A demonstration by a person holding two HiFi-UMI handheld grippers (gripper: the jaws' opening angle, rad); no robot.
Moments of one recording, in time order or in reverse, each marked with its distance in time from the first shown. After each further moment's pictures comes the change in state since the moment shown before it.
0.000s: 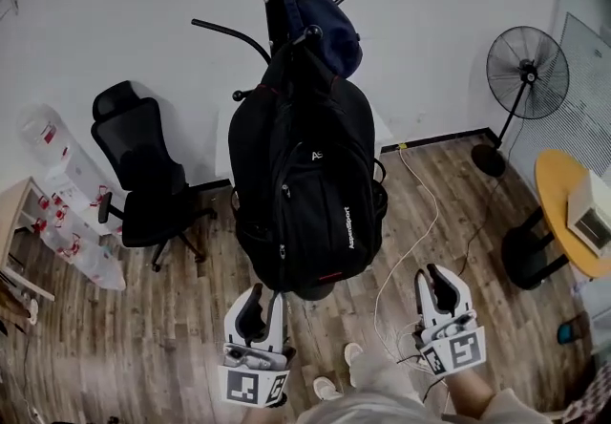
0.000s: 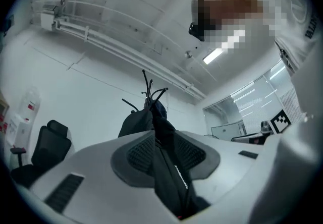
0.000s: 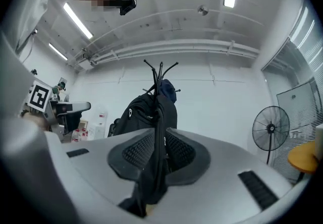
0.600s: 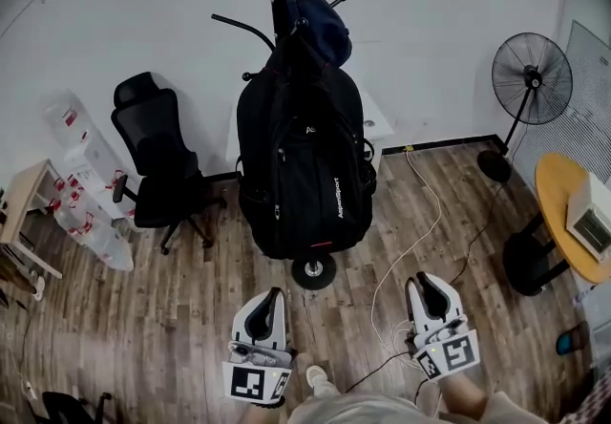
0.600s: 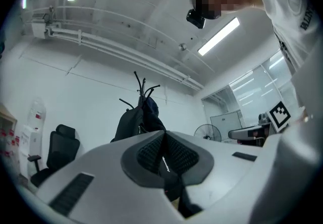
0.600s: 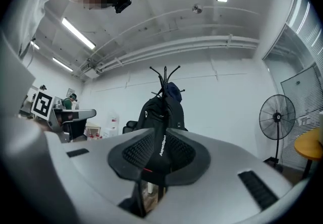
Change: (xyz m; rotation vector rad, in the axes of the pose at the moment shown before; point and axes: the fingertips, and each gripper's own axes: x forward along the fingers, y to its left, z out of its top) left arm -0.076 -0.092 0.013 0.056 0.102 0.025; right arm -0.105 0.010 -0.001 0.080 0.014 0.101
